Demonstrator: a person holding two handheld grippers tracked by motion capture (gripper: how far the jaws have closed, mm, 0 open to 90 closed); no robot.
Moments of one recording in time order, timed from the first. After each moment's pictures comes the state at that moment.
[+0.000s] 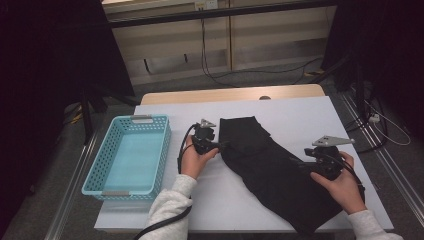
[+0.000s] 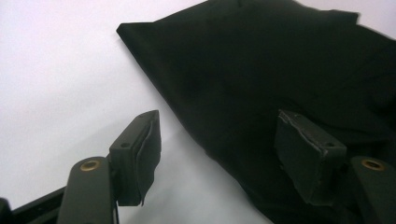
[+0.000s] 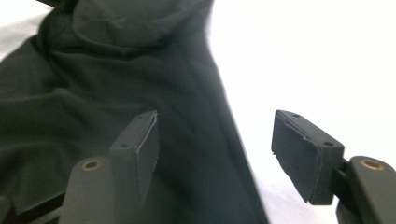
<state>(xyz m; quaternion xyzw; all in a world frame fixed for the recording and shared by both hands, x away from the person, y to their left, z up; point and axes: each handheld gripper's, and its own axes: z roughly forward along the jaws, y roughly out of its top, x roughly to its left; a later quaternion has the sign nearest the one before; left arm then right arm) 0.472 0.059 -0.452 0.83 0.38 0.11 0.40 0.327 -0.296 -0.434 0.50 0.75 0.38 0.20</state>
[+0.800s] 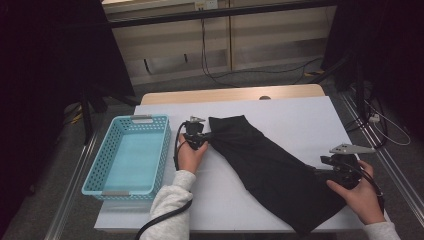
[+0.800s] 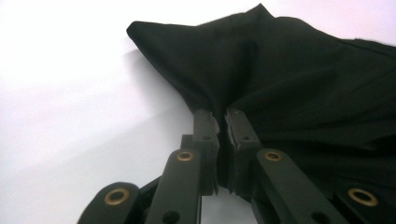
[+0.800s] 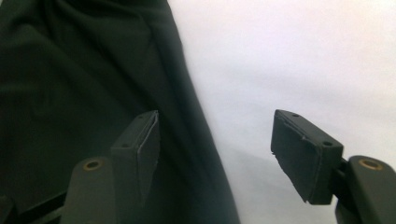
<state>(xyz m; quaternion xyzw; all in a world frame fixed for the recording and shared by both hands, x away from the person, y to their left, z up) 0.483 0.092 -0.451 0.79 0.45 0.13 0.40 0.302 -0.323 -0.439 0.53 0.74 0.36 0.20</state>
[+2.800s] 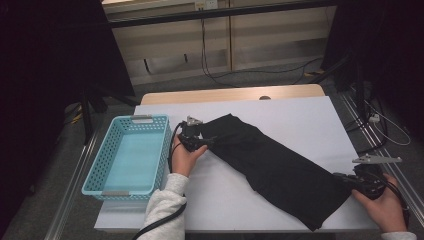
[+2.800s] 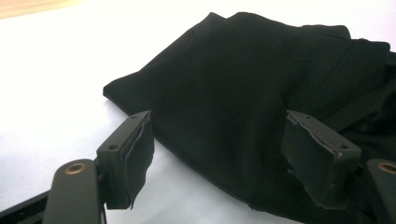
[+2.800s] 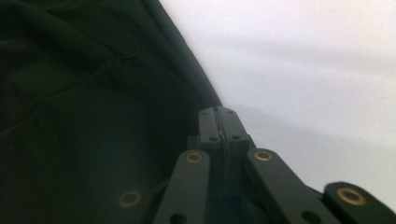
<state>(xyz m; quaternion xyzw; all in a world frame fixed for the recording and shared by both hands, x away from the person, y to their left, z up) 0.474 0.095 -0.443 0.80 0.41 0.15 0.40 0.269 -0.370 -0.446 0.58 0.73 0.32 0.17</state>
